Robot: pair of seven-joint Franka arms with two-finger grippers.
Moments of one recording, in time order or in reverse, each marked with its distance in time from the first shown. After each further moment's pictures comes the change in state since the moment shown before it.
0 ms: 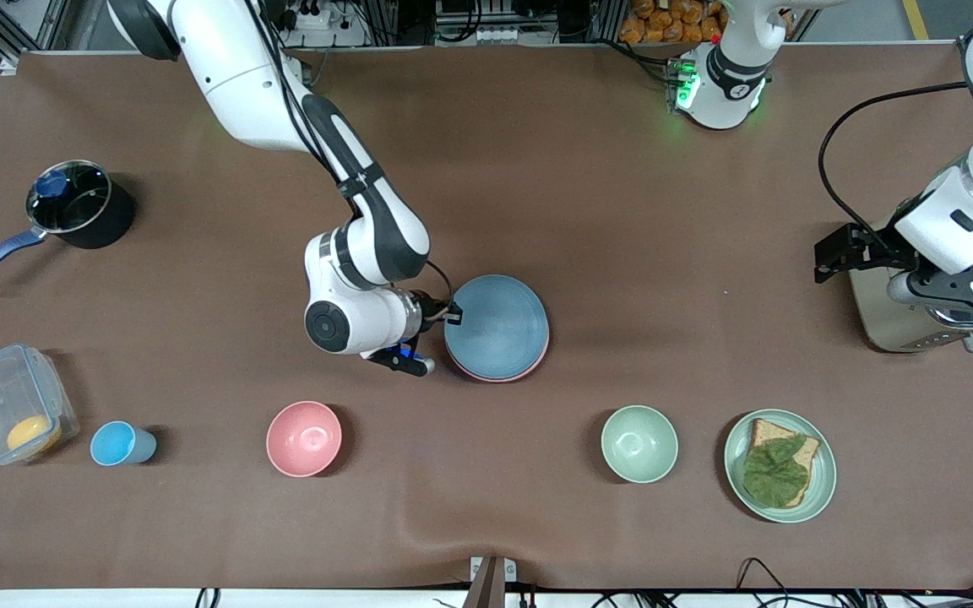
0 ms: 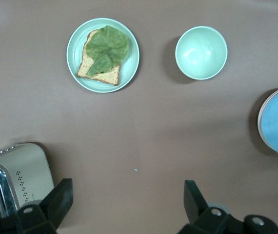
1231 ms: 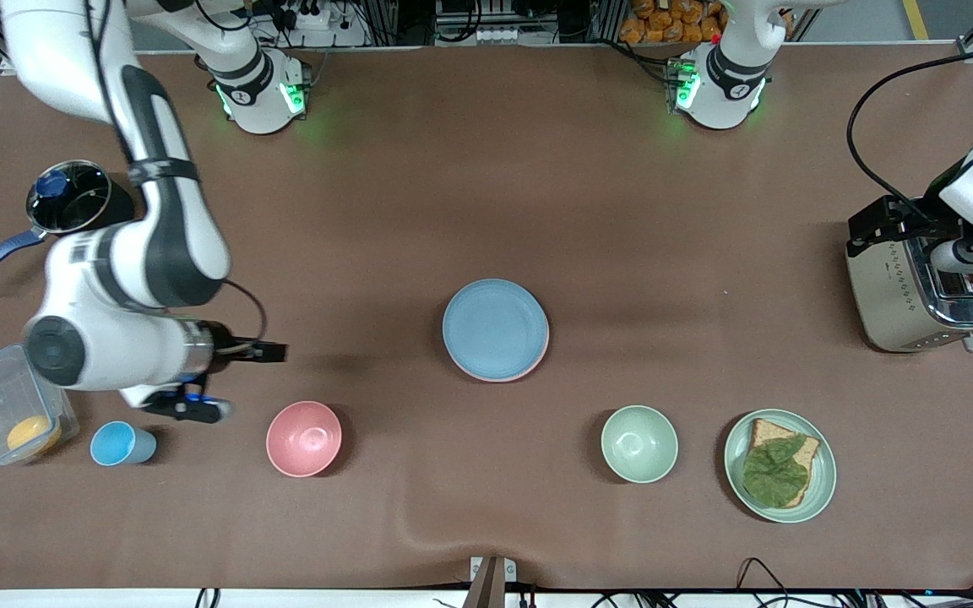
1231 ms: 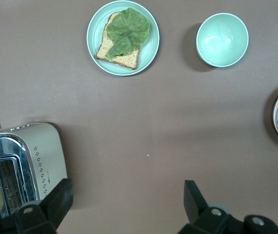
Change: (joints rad) left arm 0.002 -0.109 0.057 -0.115 0.000 0.004 0.005; right arm -0.399 -0.203 -0.024 0.109 -0.475 -0.327 -0.296
